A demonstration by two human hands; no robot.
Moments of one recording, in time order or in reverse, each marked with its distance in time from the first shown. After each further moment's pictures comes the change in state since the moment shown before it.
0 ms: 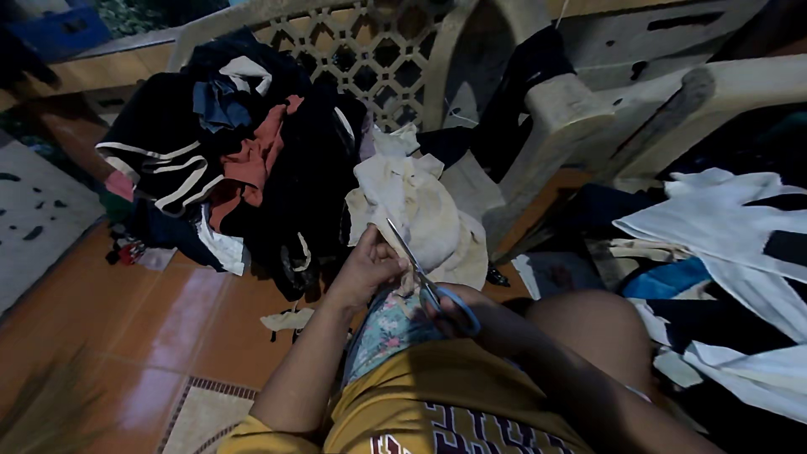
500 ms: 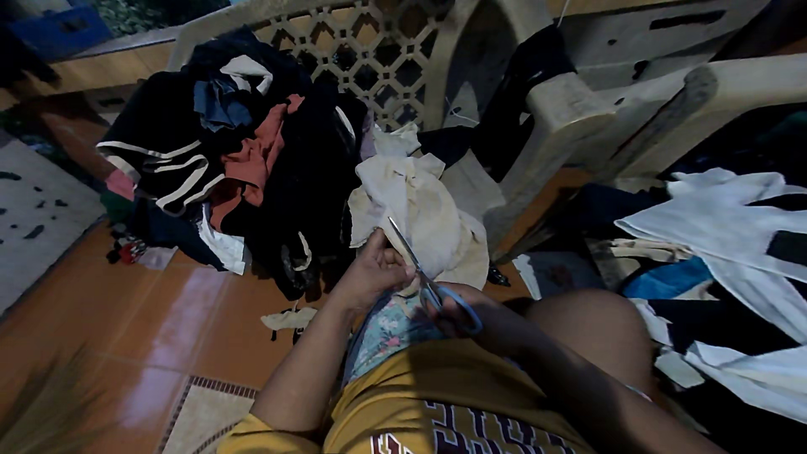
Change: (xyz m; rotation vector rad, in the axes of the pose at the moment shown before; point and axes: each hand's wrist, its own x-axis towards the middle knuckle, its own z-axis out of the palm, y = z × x) left_hand -0.002 0.002 0.004 0.011 -0.065 -0.029; right_hand 0.001 0.001 -0.001 0.007 -0.021 -0.029
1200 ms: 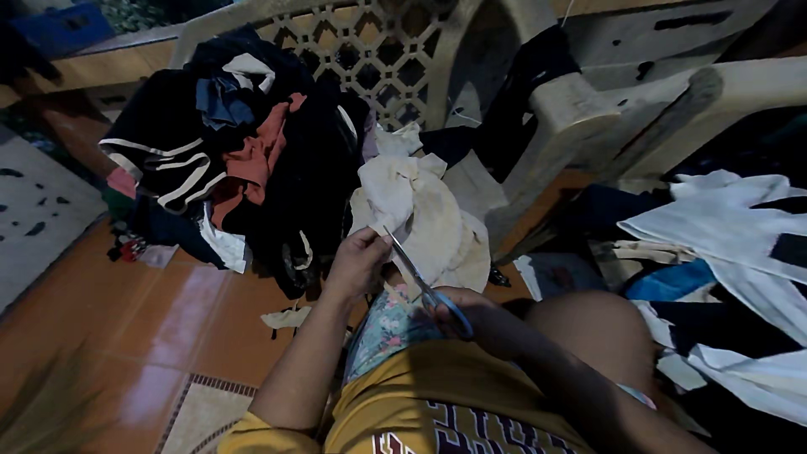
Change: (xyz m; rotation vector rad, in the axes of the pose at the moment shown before) left_hand 0.001 0.015 -0.001 0.041 0.356 0.032; right_hand -0.001 0.005 0.001 -0.056 0.044 0.041
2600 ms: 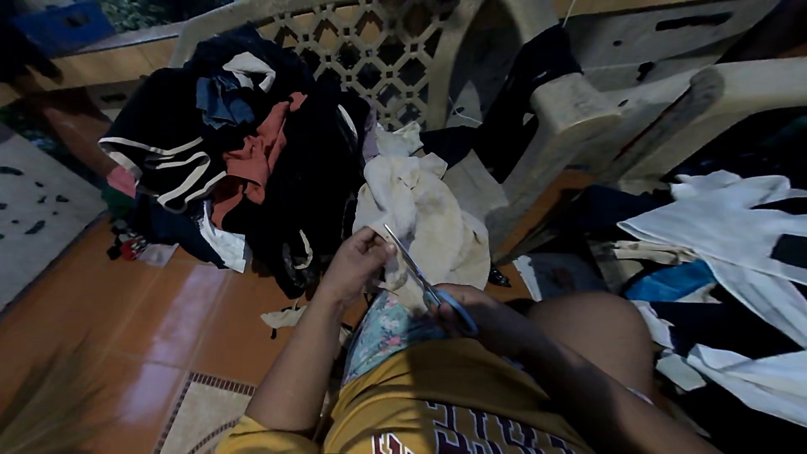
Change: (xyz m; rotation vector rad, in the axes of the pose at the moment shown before) left_hand -0.004 0.001 -0.010 0.073 -0.134 0.015; right_hand 0.001 -0.002 -0.003 0.004 -0.026 -0.021
